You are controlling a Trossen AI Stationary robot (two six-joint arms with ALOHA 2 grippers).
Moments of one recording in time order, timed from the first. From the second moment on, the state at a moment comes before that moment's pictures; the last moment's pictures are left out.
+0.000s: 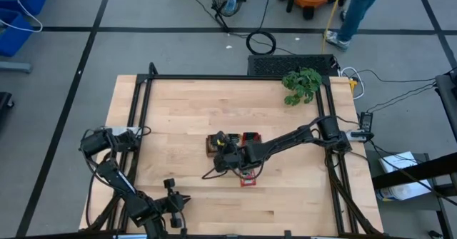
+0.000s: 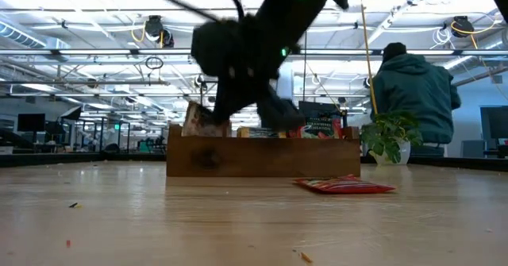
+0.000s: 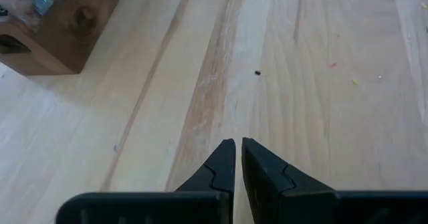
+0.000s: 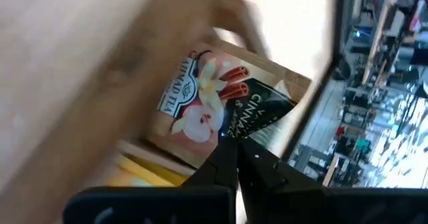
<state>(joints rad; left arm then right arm) -1.03 1.91 1.02 -0.49 -0.84 -1.07 0.24 2.12 1.53 -0.39 0.73 -0.85</state>
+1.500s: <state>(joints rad) -1.00 1.90 1.07 -0.44 -0.80 -1.01 0.53 1.59 1.44 -0.81 0.56 0.25</state>
